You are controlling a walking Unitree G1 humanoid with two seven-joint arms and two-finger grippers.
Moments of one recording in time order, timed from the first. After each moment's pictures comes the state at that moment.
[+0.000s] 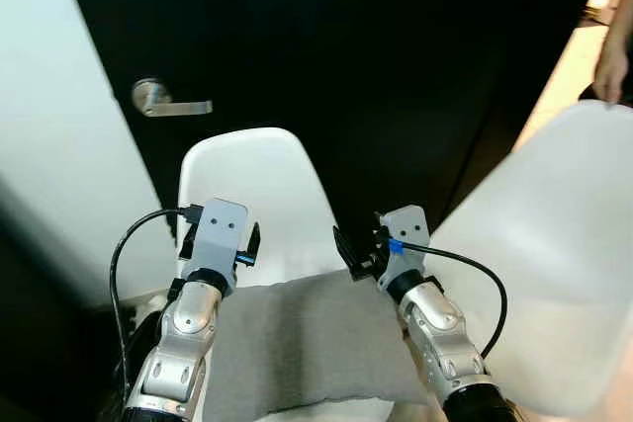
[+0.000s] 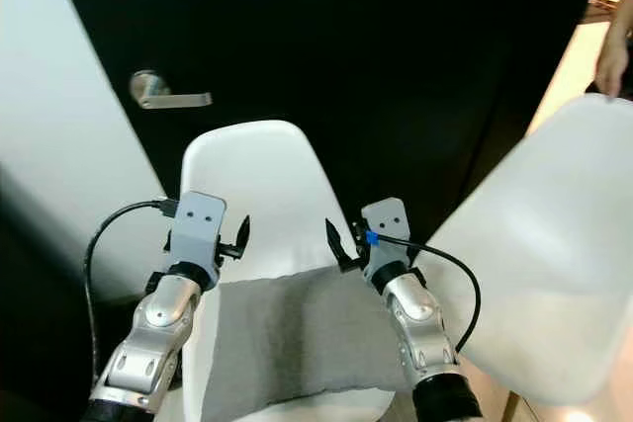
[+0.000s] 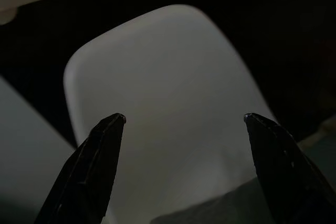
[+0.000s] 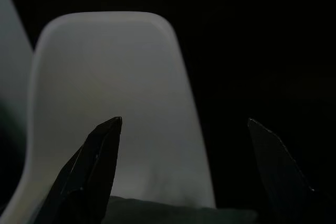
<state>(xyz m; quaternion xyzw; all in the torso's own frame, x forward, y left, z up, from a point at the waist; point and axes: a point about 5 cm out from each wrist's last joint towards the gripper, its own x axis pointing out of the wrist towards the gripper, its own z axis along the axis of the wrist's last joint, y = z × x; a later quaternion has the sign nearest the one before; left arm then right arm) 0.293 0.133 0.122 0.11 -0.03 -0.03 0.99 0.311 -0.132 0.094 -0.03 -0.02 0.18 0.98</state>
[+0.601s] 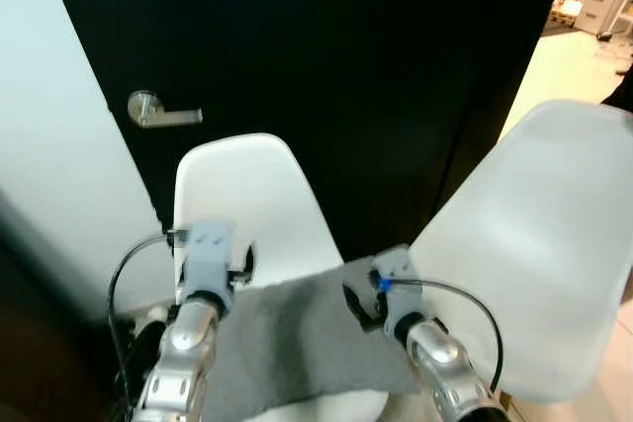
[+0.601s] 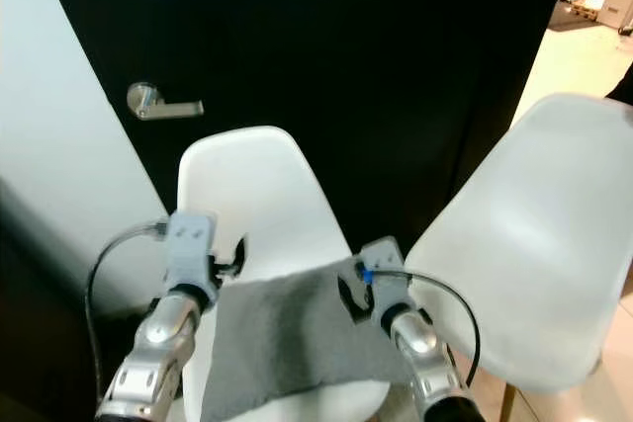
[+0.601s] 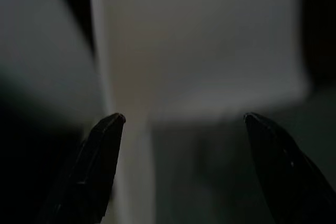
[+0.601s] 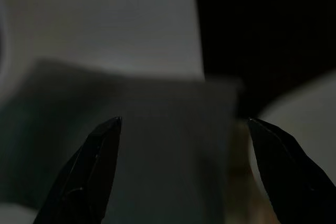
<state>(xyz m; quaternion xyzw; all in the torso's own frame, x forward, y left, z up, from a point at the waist) 0.265 0.174 0.038 0.01 0.15 0.07 0.99 0.275 -0.160 0.009 -0.09 0.18 0.16 0.97</state>
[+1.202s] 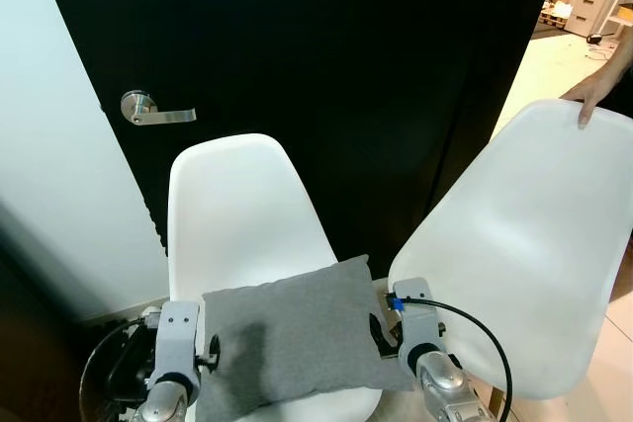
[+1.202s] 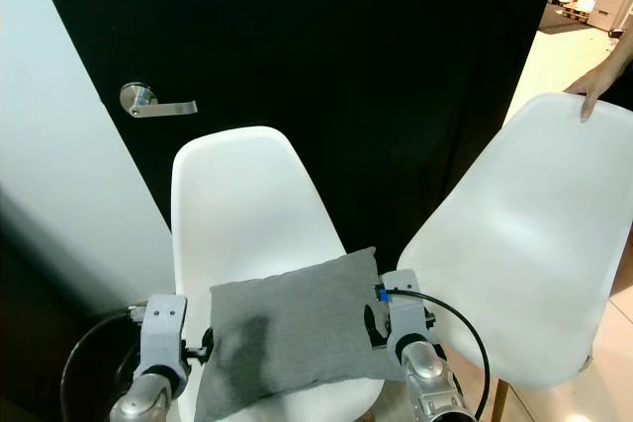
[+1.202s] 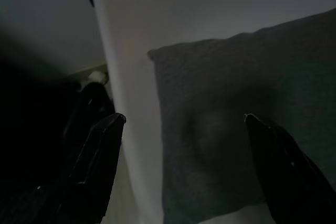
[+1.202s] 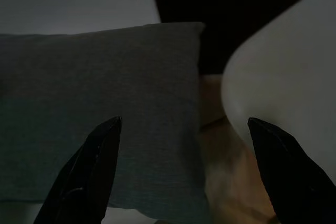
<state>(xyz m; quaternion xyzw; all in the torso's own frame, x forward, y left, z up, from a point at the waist) 0.233 0.182 -0.013 0.02 0.21 0.06 0.98 0.266 -0.166 -0.015 -0.07 0.23 0.06 0.97</state>
